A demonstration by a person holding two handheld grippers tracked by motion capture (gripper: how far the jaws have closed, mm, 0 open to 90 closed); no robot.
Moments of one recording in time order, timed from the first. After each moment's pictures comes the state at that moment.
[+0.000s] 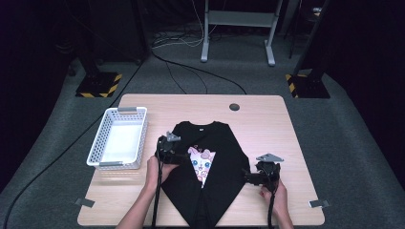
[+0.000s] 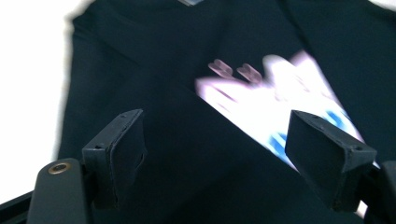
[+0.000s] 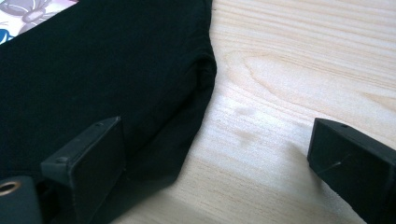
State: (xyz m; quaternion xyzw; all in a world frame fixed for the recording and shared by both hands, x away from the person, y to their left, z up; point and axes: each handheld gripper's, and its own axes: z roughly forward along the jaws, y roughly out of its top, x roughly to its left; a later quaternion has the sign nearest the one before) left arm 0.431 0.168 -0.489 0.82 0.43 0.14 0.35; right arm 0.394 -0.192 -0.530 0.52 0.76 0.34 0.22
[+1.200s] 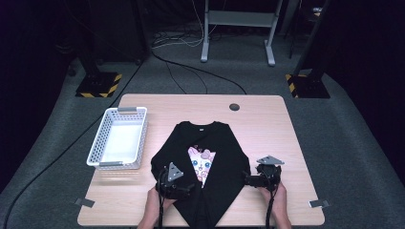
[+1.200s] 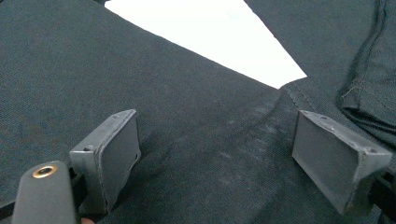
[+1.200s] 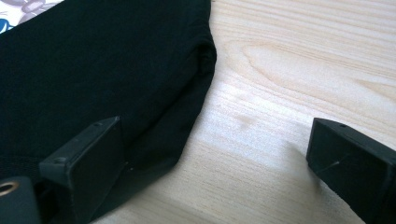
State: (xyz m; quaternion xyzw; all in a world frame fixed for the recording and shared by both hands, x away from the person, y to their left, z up) left arm 0.351 0.161 -0.530 0.83 0.38 0.17 0.37; right arm 0.385 -0.192 -0.530 0.52 0.76 0.33 0.22
